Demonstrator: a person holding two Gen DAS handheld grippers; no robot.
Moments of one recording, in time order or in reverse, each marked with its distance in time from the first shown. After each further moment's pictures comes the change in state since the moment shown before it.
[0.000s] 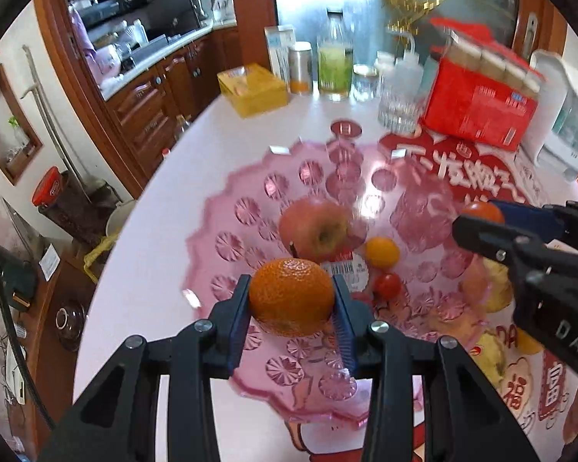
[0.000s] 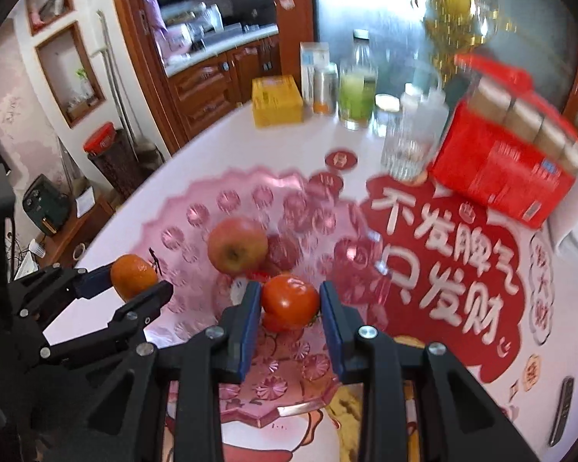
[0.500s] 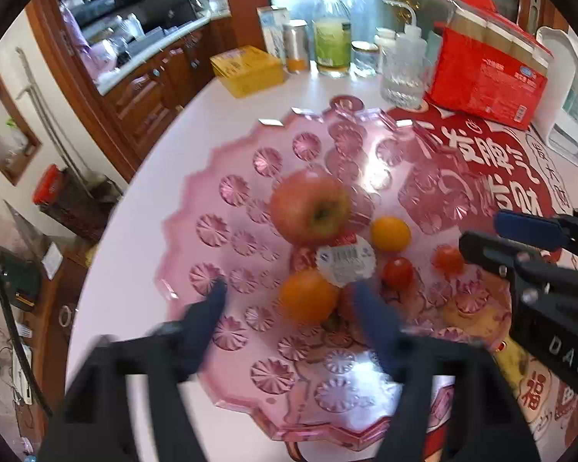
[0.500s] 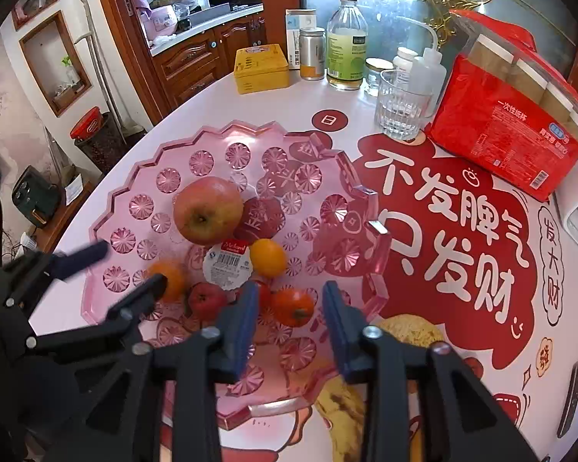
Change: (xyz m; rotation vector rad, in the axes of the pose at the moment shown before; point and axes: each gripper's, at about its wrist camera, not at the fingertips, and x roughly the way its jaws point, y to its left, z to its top) left arm 0.019 -0.010 -0.011 0.018 0.008 0.050; right arm 0.030 -0.012 -0.018 0.017 0.059 -0.016
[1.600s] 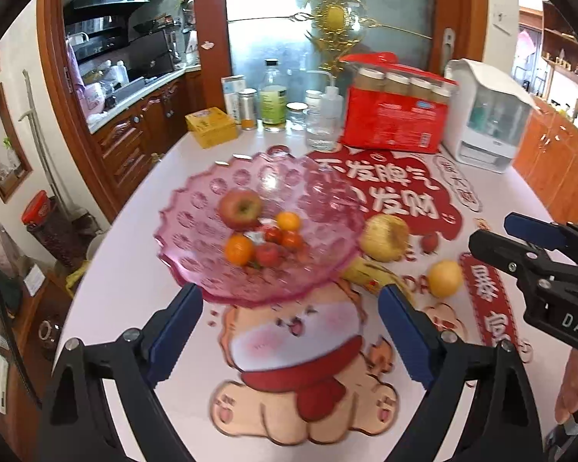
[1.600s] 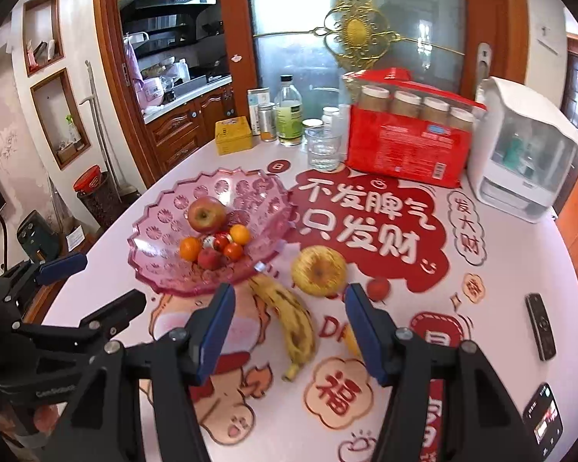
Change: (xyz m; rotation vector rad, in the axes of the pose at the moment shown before) left arm -0.156 -0.040 -0.089 0.026 -0.194 -0.173; right arm -0.164 -0.036 -0.131 0.100 -0.274 -0.078
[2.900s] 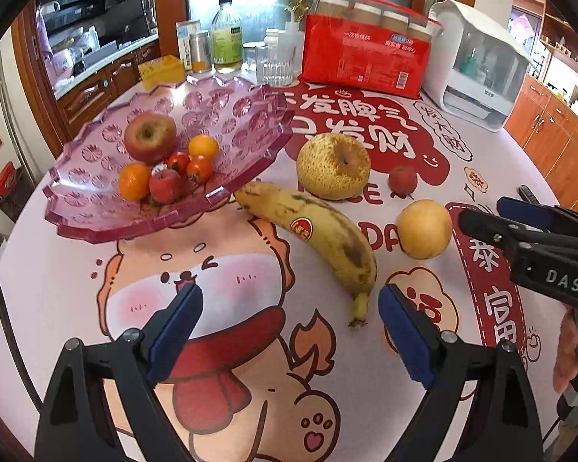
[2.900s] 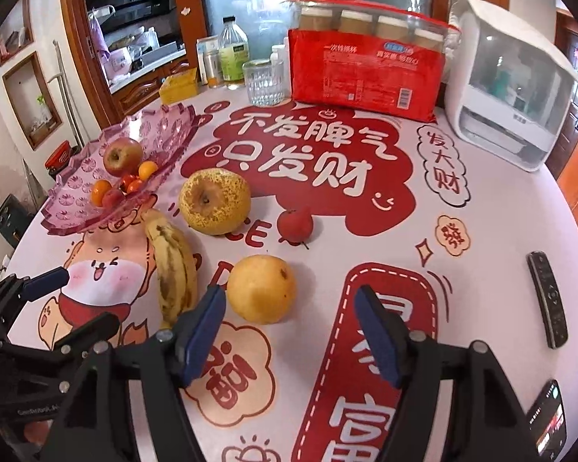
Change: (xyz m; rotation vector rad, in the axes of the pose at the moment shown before) left arm 0.103 -0.079 -0.052 -0.019 0.121 -0.062; right arm 0.089 -0.100 -0.055 0.020 0.141 -0.035
